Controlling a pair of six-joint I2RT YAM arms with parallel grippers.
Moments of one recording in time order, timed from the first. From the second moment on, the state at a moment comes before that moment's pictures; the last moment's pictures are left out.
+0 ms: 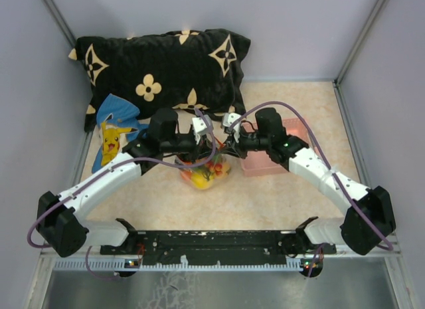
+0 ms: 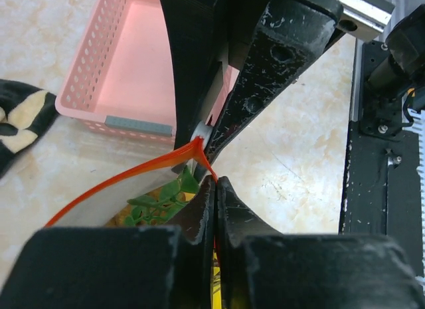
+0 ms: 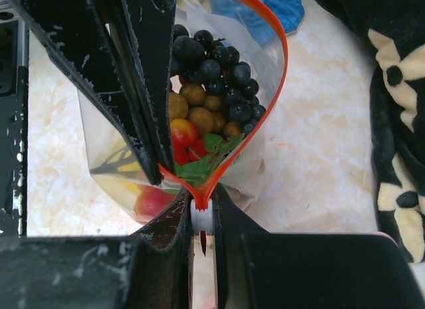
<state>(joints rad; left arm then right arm) -0.69 1.28 1.05 -0.16 0.62 0.17 0.58 1.28 1.00 -0.21 -0.68 -0.43</state>
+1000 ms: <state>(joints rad) -0.62 1.16 0.91 -0.06 0.65 0.17 0.51 1.23 0.79 0.22 -0.96 -0.27</state>
